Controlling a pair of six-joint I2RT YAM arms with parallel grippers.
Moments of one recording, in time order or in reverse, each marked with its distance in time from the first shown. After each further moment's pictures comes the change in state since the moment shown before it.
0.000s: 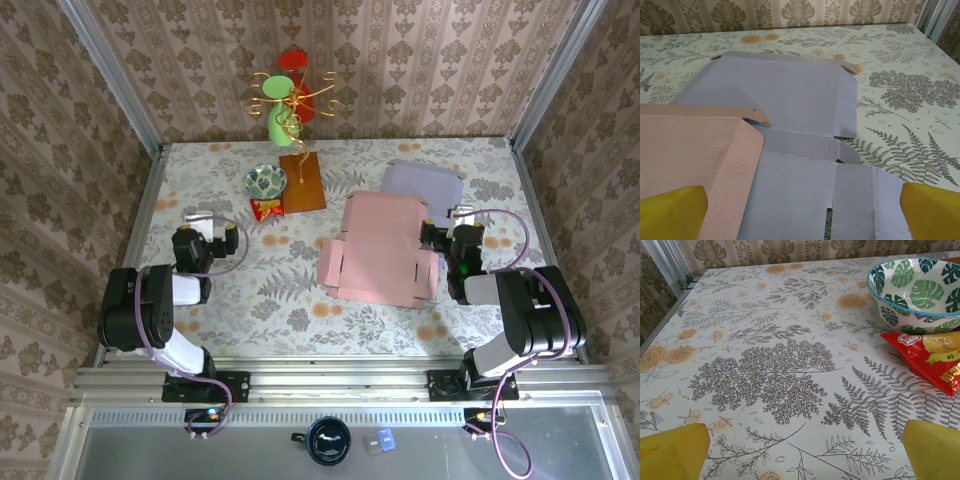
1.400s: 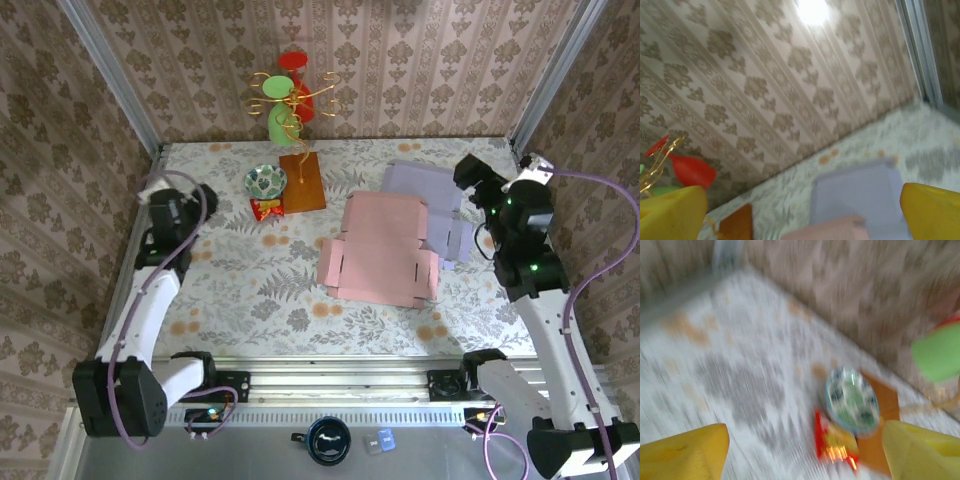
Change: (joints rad) left arm -0.113 -0.467 0.425 -1.043 -0.126 -0.772; right arm 0.036 -0.622 0.660 -1.167 -0.024 0.578
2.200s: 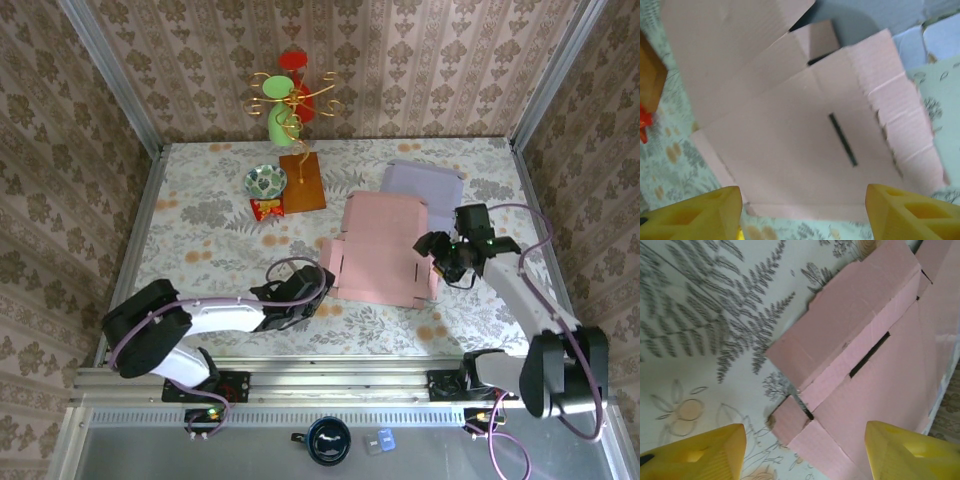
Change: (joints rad) left arm -0.948 0.372 -0.241 0.333 -0.182 -1.045; right arm -0.021 0.327 -0.244 -0.264 -0.474 0.195
